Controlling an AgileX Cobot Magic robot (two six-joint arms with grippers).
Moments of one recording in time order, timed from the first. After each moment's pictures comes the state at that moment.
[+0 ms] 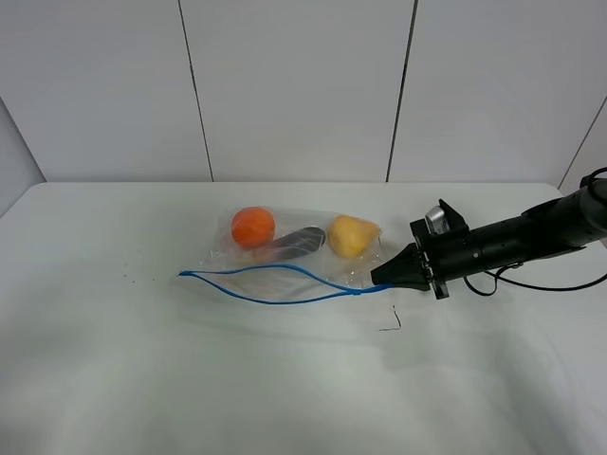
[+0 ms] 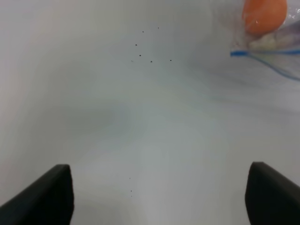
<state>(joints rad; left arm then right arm) 0.01 0.00 -0.50 0.03 1.05 -0.01 -0.04 2.15 -1.06 1.33 1.20 -1.03</state>
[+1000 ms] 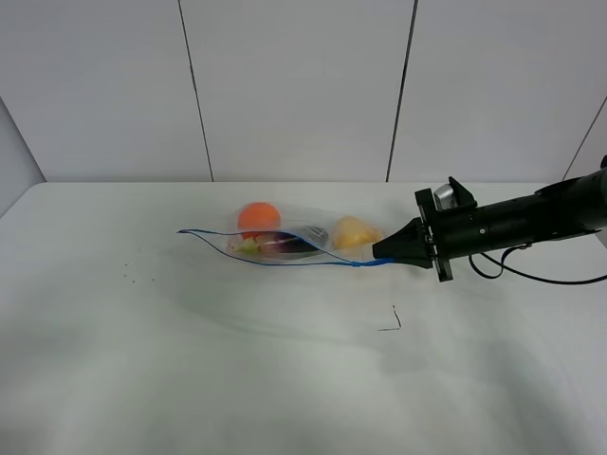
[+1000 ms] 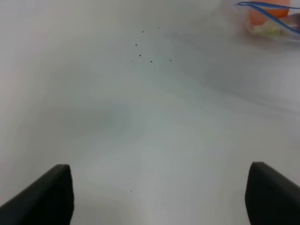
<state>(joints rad) 0.01 0.00 -0.50 0.03 1.05 -0.01 -0.04 2.06 -1.06 1.37 1.20 -0.91</state>
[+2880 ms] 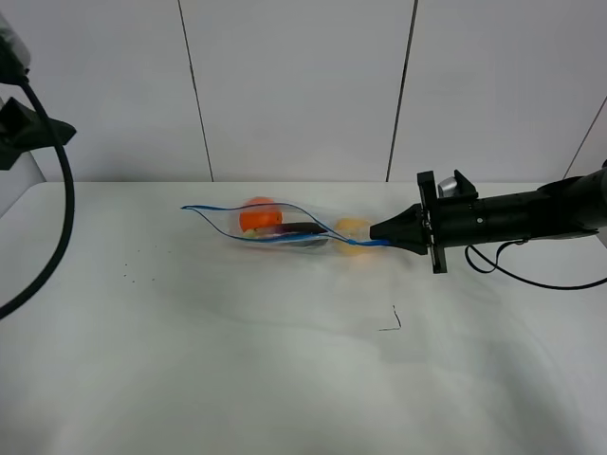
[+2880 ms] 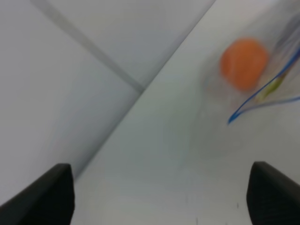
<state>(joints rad) -0.03 1.14 -1.07 -0.35 0.57 1.22 -0.04 2.05 -1.06 1.49 1.20 -0.87</state>
